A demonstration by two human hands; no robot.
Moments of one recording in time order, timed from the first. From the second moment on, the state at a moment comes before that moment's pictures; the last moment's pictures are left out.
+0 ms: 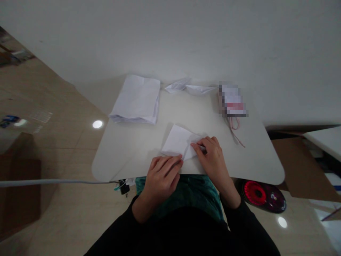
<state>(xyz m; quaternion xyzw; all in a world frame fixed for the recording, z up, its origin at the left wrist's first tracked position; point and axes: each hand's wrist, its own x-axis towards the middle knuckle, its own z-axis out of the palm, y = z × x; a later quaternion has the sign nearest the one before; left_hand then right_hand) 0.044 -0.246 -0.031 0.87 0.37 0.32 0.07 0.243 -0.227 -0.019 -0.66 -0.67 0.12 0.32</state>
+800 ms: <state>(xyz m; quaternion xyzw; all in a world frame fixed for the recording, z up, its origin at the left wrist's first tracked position) 0.041 -0.245 -0.029 0.90 0.33 0.28 0.10 0.239 -0.216 -0.020 -0.66 -0.67 0.11 0.31</state>
